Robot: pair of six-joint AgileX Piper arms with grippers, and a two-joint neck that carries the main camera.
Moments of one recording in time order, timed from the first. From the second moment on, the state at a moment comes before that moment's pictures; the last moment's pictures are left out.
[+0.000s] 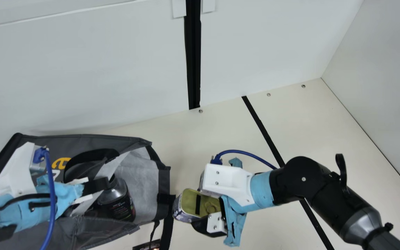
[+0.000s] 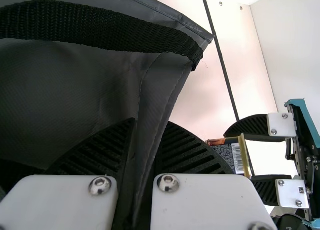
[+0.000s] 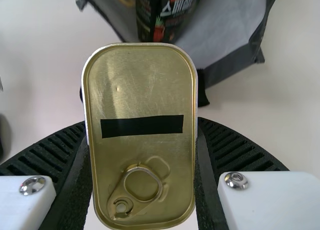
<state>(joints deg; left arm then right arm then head) -12.6 86.1 -71.2 -48.5 53.9 17.6 5.9 75.7 -52.4 48.8 55.0 -80.0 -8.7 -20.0</state>
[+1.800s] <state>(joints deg) -12.6 86.1 -71.2 -48.5 53.9 17.6 20.4 98.7 -64.7 67.9 43.4 -89.3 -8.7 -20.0</state>
